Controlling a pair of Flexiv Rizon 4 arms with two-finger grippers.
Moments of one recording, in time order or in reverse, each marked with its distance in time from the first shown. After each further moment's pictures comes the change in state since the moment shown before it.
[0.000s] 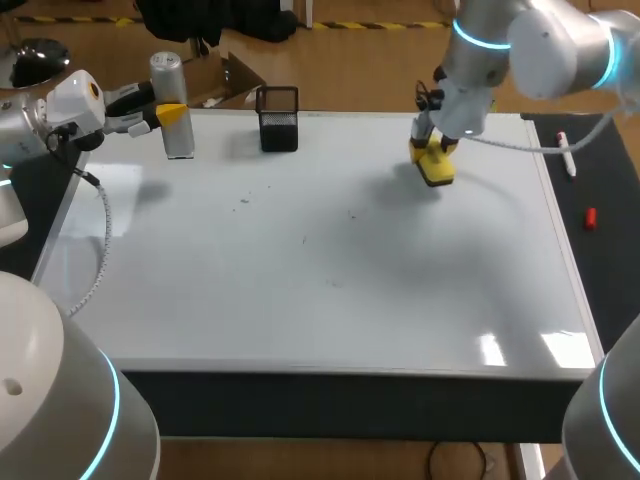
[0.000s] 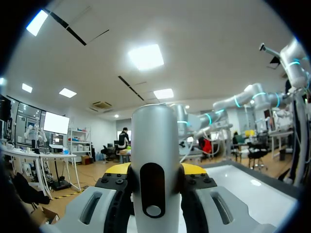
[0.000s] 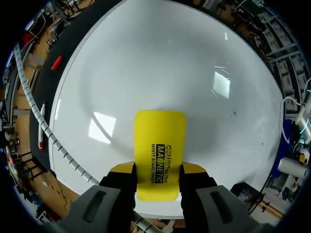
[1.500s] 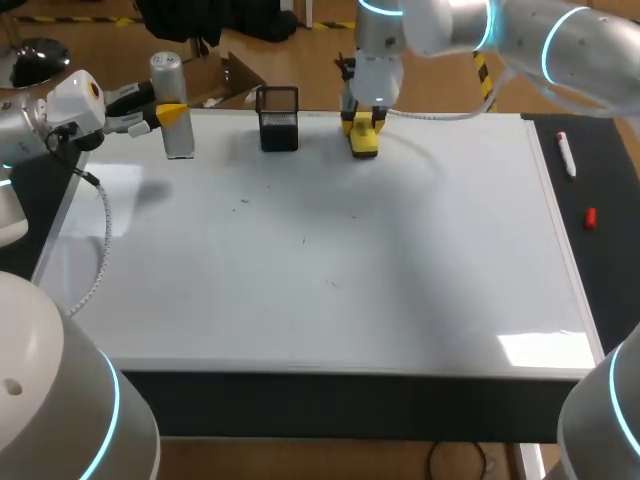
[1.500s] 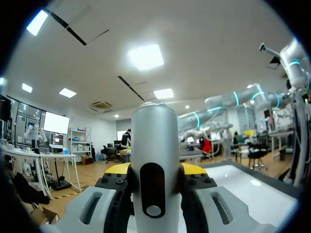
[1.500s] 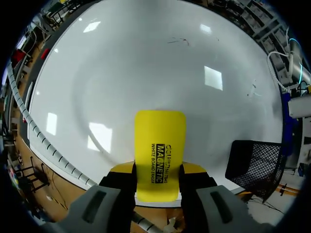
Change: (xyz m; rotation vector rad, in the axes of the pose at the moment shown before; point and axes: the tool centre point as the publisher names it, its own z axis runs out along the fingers) left arm 0.000 0.000 0.000 0.000 0.000 0.000; right arm -0.082 -0.123 0.038 -0.084 0.008 0.154
